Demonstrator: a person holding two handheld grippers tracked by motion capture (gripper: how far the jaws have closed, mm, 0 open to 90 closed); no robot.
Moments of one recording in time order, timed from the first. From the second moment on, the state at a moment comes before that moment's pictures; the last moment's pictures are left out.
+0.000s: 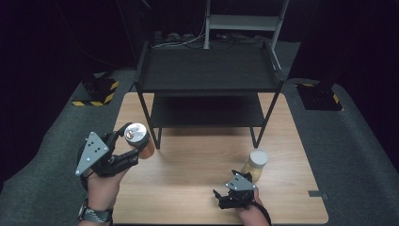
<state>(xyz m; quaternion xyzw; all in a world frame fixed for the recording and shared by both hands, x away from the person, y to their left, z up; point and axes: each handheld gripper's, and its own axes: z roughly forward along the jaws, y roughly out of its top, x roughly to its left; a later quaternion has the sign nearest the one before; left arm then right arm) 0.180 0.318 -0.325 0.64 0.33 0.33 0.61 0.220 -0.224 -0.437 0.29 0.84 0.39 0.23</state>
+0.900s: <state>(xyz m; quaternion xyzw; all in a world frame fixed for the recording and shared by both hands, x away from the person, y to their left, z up) 0.213 0.300 -0.280 0.62 0.31 0.34 0.63 0.221 -0.225 -0.437 0.29 0.84 0.39 0.23</state>
